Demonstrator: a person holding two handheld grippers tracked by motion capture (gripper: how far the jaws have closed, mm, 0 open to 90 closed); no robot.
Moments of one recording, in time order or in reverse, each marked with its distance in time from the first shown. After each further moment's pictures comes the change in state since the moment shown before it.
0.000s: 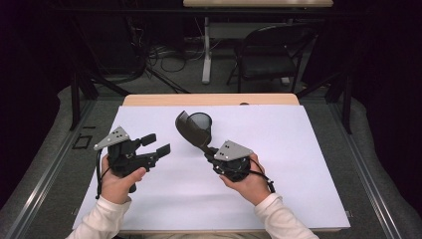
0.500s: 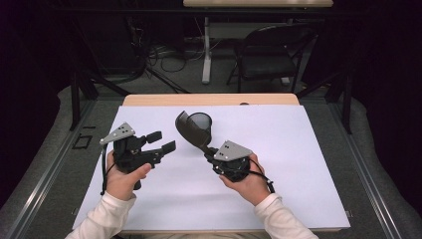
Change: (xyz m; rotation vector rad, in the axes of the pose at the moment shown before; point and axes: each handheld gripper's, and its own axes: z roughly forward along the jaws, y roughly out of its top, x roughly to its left) left arm -0.006 0.010 0.011 0.017 -0.026 -0.027; right arm 0.001 -0.001 0.001 0.002 -0.002 0.003
